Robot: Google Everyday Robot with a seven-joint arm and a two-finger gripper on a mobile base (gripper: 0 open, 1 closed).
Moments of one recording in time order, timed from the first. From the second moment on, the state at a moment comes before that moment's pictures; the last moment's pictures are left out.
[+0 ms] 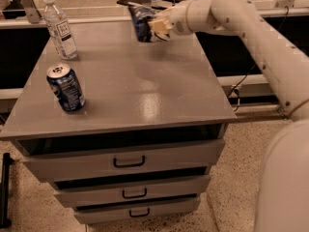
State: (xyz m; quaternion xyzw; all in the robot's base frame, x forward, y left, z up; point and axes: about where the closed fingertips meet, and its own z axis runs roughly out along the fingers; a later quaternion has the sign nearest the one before) arm 0.808 -0.019 0.947 -0.45 0.68 0.16 0.56
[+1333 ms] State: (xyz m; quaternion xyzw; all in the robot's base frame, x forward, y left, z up) arm 0.798 0.147 0.921 -0.54 0.60 0.28 0.51
